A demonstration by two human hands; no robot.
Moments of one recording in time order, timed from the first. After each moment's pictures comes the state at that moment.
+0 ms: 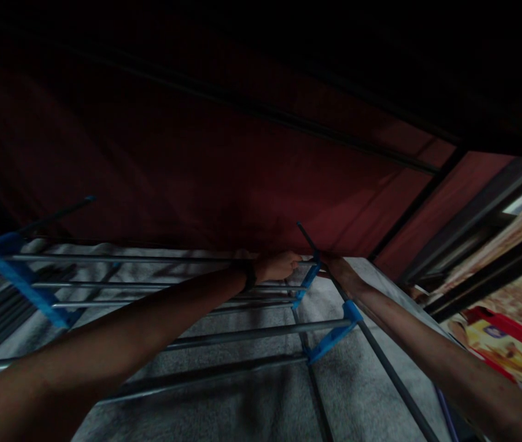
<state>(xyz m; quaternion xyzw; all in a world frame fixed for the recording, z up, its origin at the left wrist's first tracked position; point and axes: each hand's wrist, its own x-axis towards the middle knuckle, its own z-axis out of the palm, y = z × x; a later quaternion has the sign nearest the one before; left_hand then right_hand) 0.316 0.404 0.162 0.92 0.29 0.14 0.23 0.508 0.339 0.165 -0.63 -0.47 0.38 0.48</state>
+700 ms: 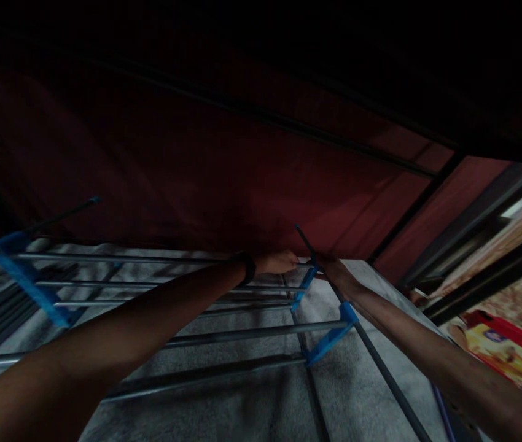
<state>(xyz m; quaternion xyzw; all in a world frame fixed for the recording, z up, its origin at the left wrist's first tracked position) 0.317 0.409 0.177 0.88 0.27 0.11 0.37 0.506 0.341 0.160 -0.63 -0.50 0.36 0.47</state>
